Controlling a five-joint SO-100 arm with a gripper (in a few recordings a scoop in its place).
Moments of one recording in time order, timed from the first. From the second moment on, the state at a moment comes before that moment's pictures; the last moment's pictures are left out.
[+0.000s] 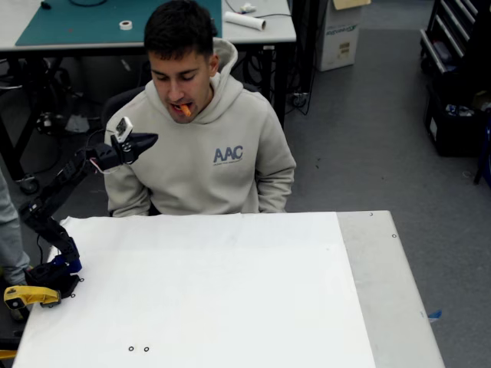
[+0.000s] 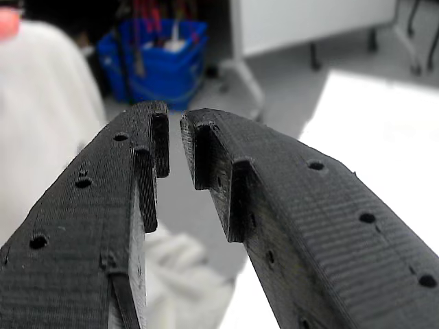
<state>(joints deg) 13.8 127.4 86.4 39.2 15.7</state>
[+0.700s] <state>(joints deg) 12.6 176.3 141.9 39.3 18.1</state>
